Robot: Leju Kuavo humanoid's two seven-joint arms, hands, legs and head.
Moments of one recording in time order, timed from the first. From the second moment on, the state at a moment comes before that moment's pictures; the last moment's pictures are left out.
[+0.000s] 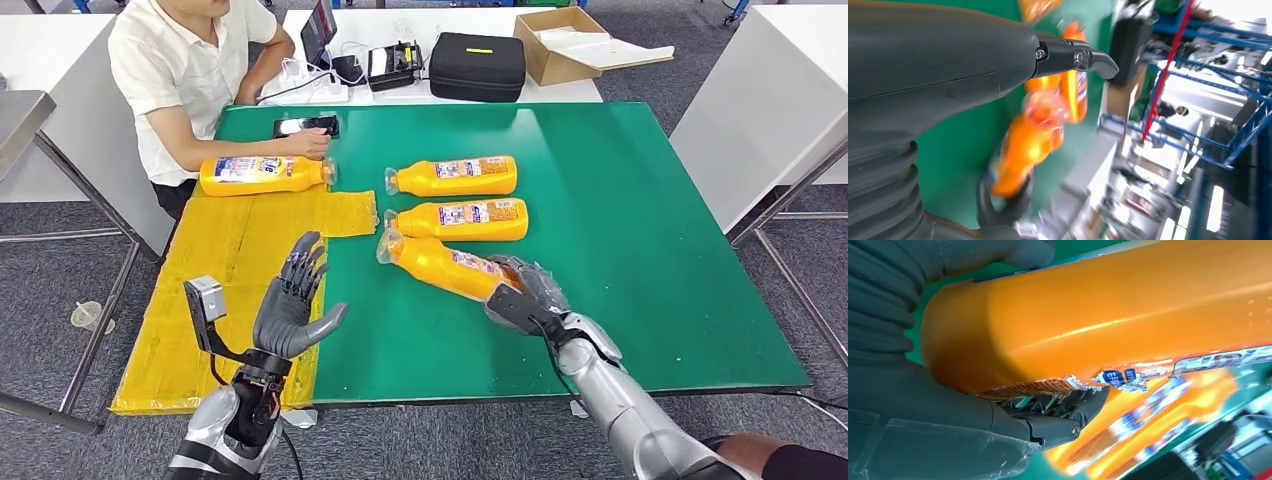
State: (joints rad) left arm -0.19 -0.13 -0.37 -1.28 0.47 -0.17 -0.23; right arm -0.41 -0.17 0.45 -0.77 0.53 0.04 -0.46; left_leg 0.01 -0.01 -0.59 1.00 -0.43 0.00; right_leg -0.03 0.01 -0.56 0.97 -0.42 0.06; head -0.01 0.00
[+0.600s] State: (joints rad) left arm -0.14 -0.15 -0.45 -1.18 0.50 -0.15 -0.27; right arm -0.22 -0.06 0.38 -1.13 0.42 -0.07 -0.53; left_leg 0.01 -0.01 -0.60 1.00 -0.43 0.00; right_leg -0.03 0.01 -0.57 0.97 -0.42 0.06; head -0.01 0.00
